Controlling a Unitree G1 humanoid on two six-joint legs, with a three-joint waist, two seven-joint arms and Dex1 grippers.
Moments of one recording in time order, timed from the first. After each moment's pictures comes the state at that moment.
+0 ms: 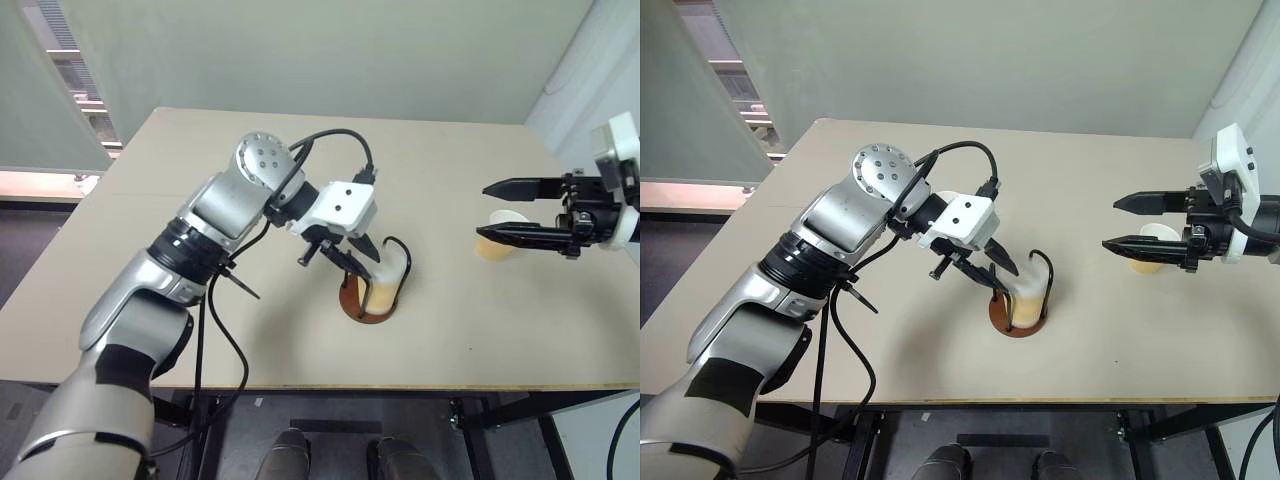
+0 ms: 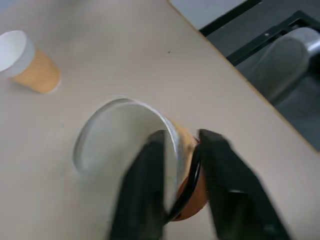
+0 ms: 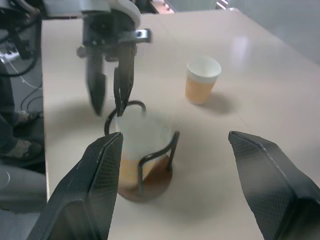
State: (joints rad) left arm -1.21 0.61 -0.57 0.25 -0.26 0.17 -1.57; right arm -0.61 -1.10 -0.22 -0.19 0.71 0.74 1.23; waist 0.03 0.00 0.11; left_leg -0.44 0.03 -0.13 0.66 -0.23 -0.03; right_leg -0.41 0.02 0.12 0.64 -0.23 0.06
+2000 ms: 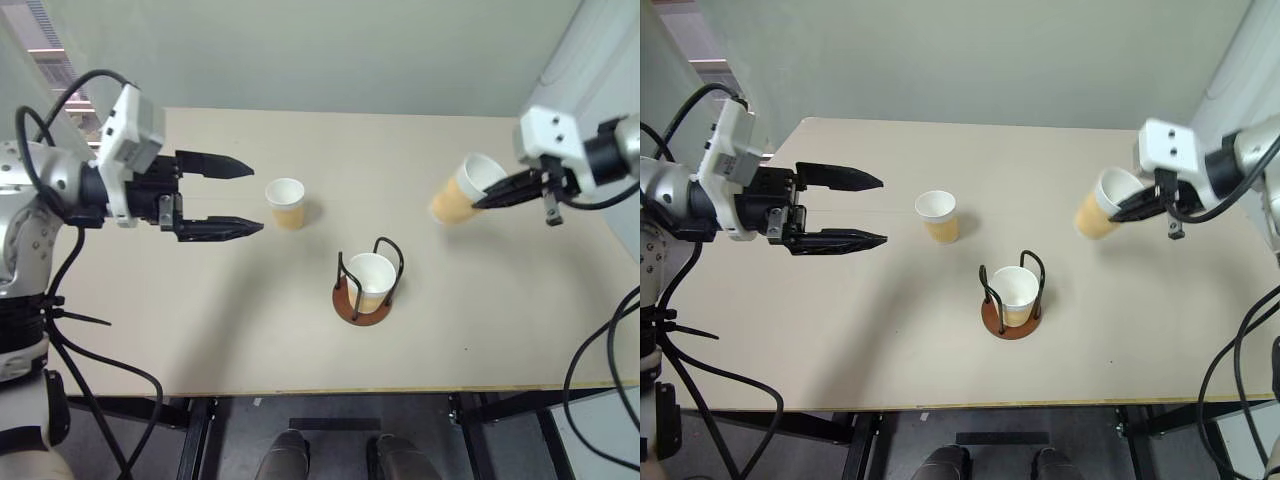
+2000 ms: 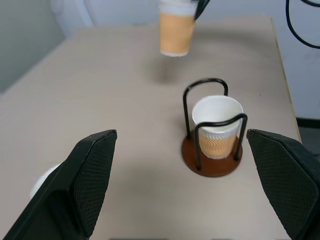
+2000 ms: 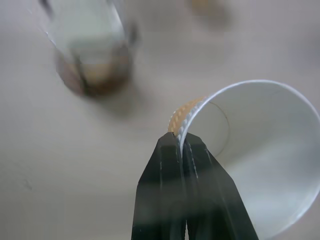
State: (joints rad) left arm -0.77 1.02 0.16 -0.08 -0.61 0.65 -1.35; right arm -1.15 -1.06 0.25 0.04 0.24 0.49 1.61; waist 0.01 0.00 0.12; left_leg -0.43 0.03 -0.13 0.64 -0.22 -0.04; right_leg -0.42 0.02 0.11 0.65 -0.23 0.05
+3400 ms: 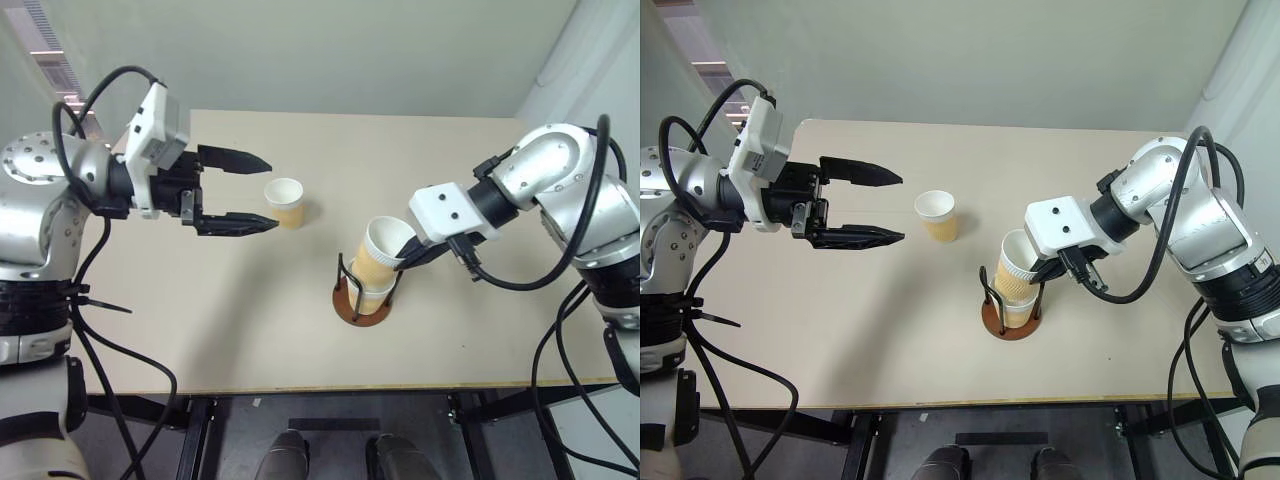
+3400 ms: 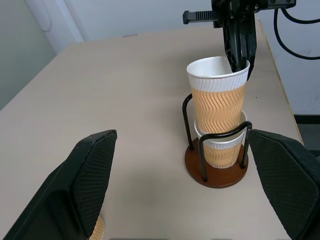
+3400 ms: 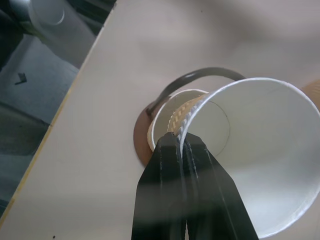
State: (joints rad) left arm -0.85 0.97 0.06 0.00 -0.55 0.55 -1.37; right arm -1.10 -0.87 0.46 -0.12 0.17 0.39 1.61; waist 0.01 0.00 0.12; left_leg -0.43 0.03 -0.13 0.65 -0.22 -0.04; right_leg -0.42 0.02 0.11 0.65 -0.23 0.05
